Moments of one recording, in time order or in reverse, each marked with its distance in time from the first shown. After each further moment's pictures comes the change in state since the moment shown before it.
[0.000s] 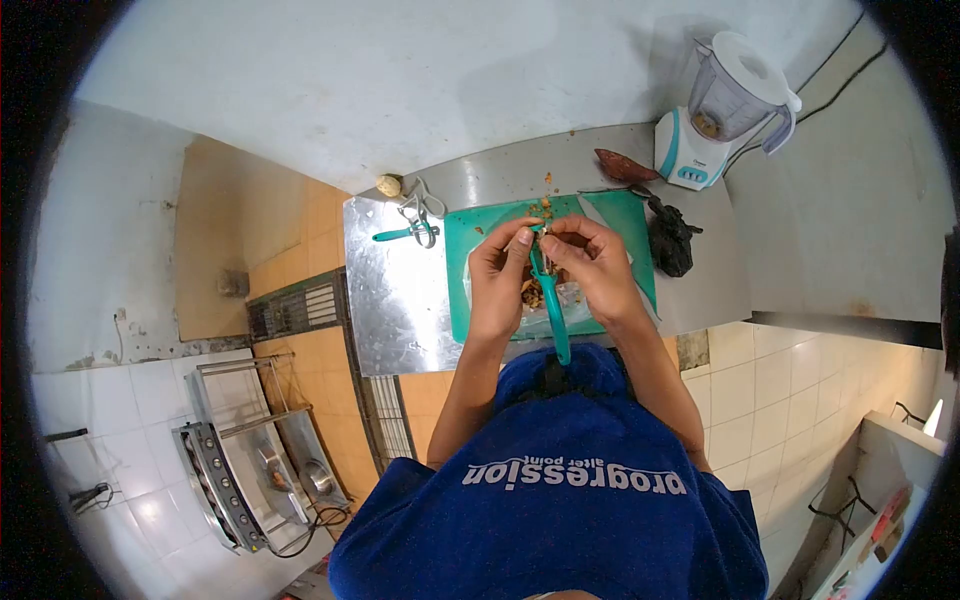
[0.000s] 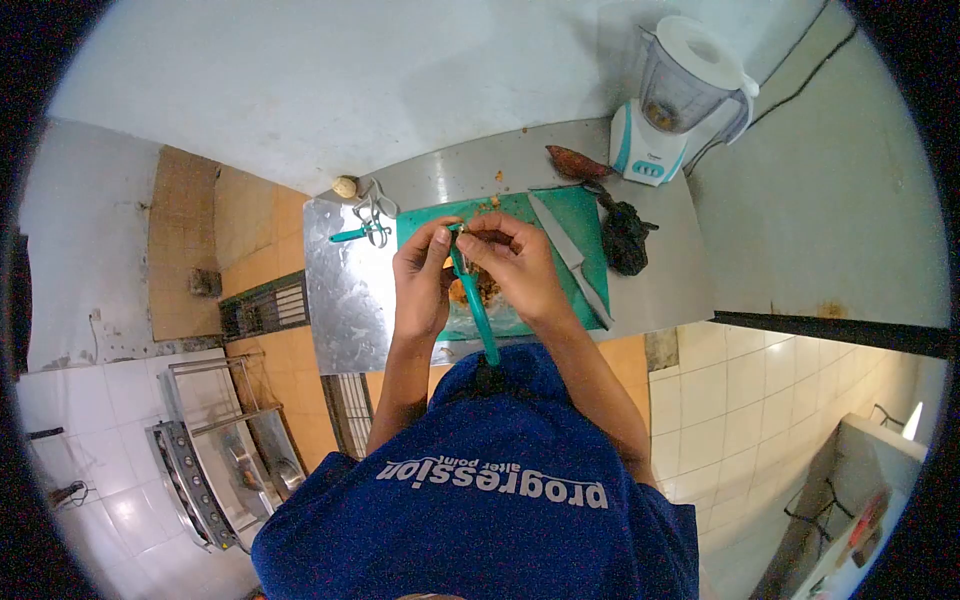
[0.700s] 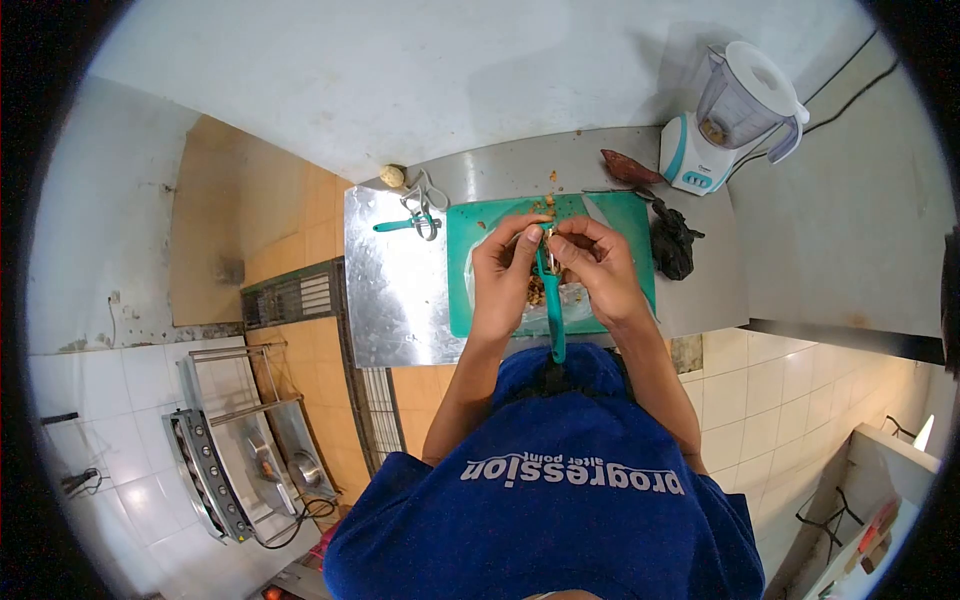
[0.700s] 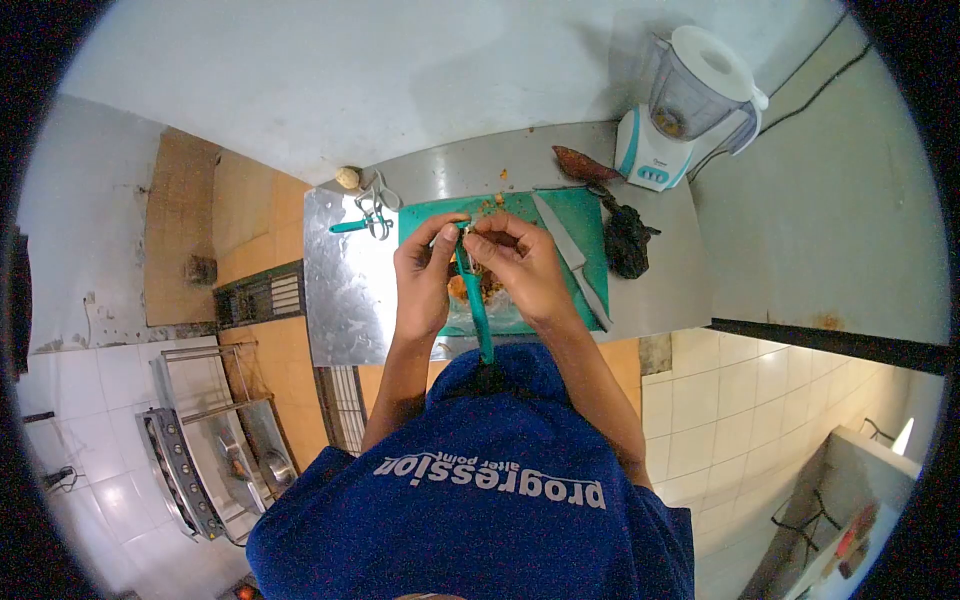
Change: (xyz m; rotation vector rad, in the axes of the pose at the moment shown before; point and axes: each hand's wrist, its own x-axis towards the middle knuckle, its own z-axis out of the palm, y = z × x) left_hand -0.002 0.003 -0.005 0.186 -0.033 0.091; right_hand -0.003 0.001 -0.001 0.014 -0.033 0.024
